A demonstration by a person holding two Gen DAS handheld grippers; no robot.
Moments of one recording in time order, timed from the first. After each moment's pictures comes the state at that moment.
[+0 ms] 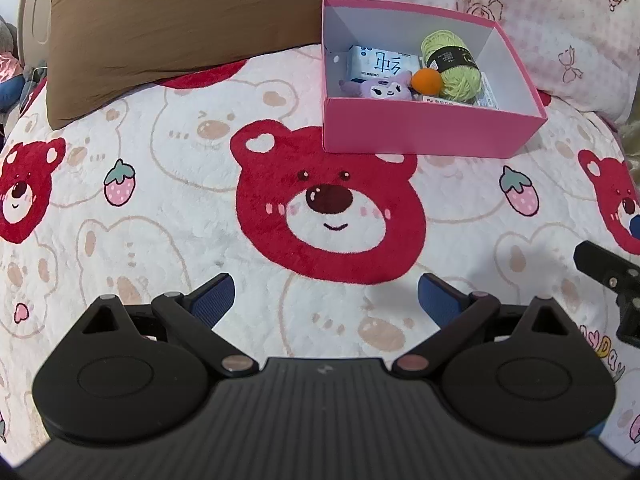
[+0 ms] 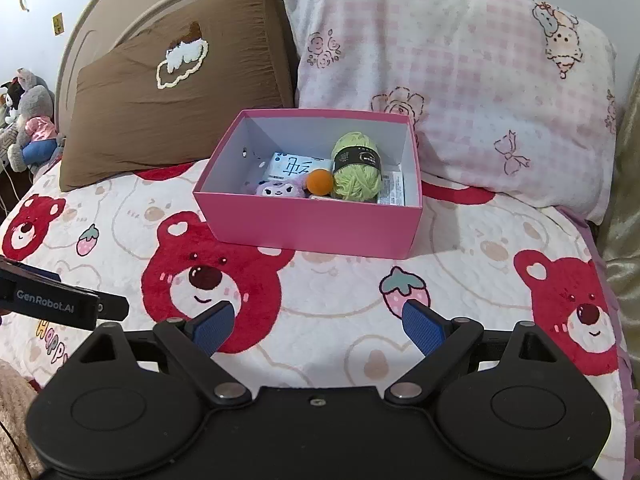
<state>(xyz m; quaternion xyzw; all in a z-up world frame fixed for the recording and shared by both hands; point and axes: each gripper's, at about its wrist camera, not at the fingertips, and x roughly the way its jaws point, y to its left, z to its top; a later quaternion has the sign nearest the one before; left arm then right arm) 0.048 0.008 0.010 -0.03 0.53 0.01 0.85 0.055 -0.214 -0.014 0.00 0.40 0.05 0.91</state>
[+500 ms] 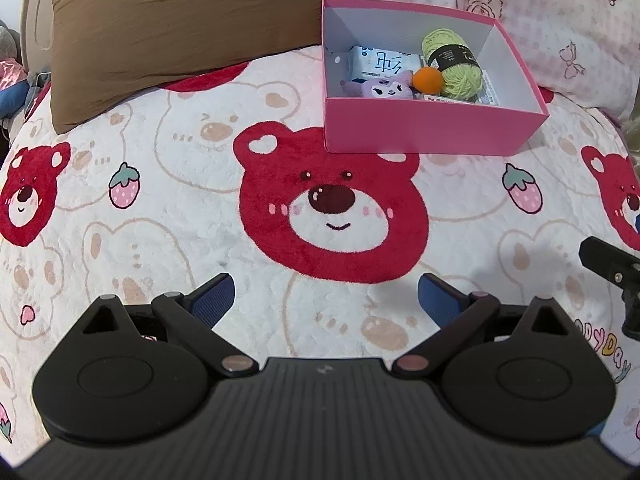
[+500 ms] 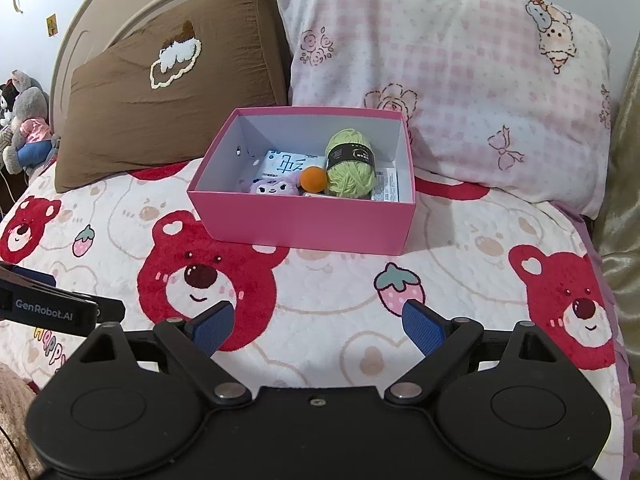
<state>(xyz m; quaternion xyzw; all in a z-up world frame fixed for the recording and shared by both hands) 0.048 0.006 0.011 -0.02 0.52 0.02 0.85 0.054 -0.216 -0.013 0.00 0.40 0.05 0.91</state>
